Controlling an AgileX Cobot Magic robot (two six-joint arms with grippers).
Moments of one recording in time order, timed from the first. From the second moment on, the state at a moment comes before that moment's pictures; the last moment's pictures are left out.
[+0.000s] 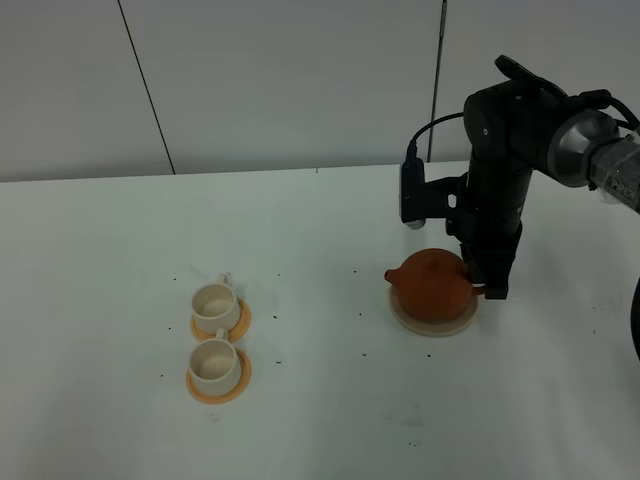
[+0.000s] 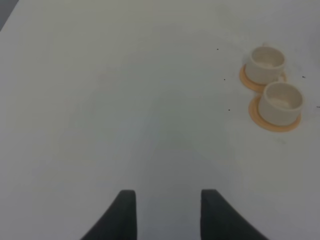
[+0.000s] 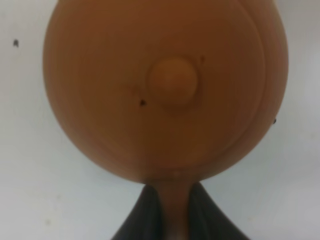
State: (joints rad) left arm 0.08 -0.01 -0.51 0.06 1.04 0.02; right arm 0.38 2.27 -1.92 -0.02 1.19 -1.18
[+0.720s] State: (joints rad) left arm 0.08 -0.01 -0.51 0.06 1.04 0.02; right arm 0.37 2.27 -2.04 0.08 1.22 -1.03
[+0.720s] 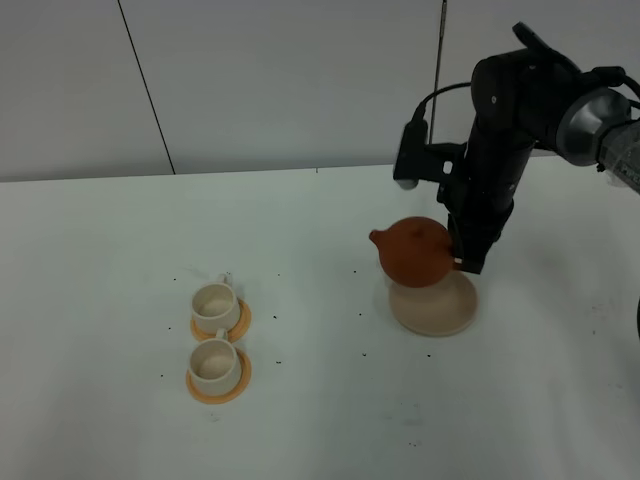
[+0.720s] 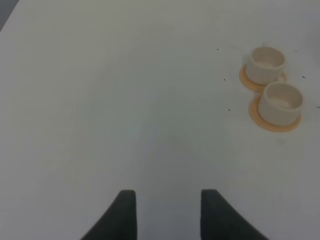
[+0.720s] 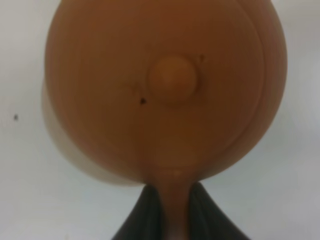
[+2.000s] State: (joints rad) left arm 0.08 -0.01 -0.51 0.06 1.04 0.02; right arm 0.62 2.27 -2.07 -0.03 1.12 -0.71
